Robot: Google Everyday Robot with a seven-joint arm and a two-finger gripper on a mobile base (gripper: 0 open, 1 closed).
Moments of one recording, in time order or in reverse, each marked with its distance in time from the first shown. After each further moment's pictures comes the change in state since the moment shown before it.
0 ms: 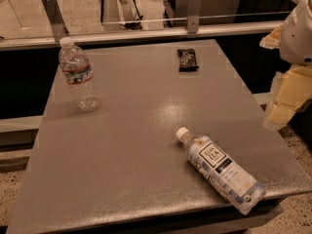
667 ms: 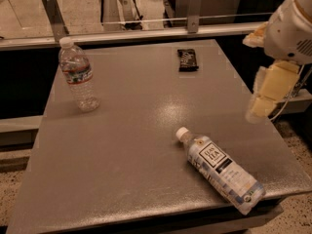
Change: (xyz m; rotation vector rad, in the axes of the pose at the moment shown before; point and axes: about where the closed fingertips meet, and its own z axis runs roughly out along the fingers) arm -0.027 -0.008 0.011 -0.033 -0.105 -0.025
